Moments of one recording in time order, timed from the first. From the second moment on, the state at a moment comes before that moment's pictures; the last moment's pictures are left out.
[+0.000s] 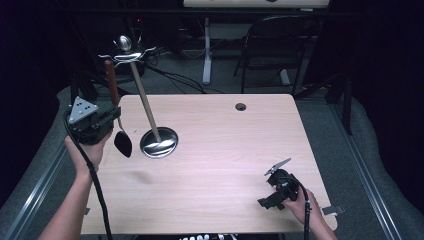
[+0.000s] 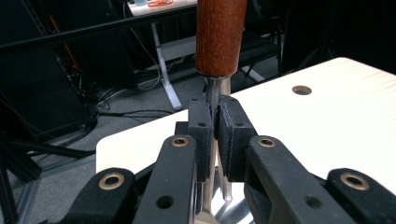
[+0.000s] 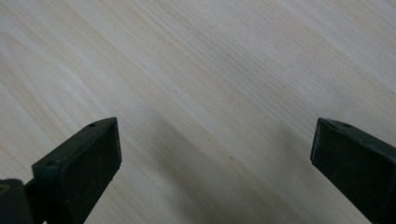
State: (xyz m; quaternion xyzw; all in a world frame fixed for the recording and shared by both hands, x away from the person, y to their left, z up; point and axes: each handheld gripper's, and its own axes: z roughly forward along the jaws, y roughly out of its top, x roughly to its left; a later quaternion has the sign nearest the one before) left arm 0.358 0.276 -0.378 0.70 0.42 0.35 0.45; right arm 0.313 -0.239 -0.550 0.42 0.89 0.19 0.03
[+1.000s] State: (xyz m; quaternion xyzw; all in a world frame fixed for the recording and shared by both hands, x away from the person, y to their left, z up) left arm 0.374 0.260 -0.381 0.71 0.44 0.38 0.41; right arm 0.314 -0.239 -0.549 0.42 0.89 0.19 0.04
